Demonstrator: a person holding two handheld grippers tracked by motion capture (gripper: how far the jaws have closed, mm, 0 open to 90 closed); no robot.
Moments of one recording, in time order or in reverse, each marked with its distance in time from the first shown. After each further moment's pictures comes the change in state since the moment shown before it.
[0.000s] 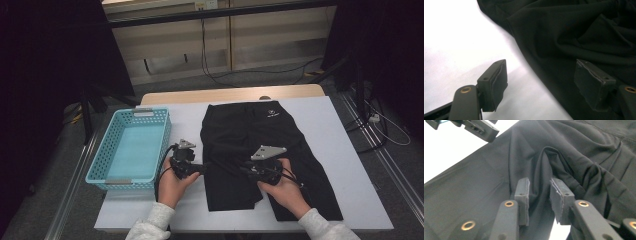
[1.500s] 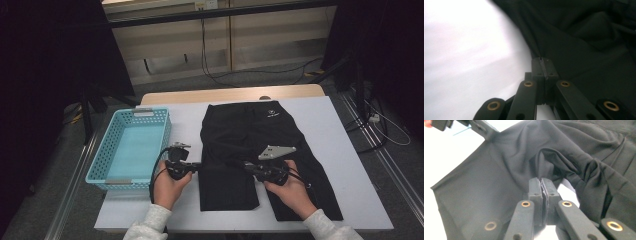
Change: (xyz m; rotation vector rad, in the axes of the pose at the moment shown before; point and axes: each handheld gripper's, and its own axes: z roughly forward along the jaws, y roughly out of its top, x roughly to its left) left arm 0.007 -0.003 -0.024 0.094 -0.058 -0.154; right arm -0.007 -0.006 -0.017 -0.041 0.090 0.062
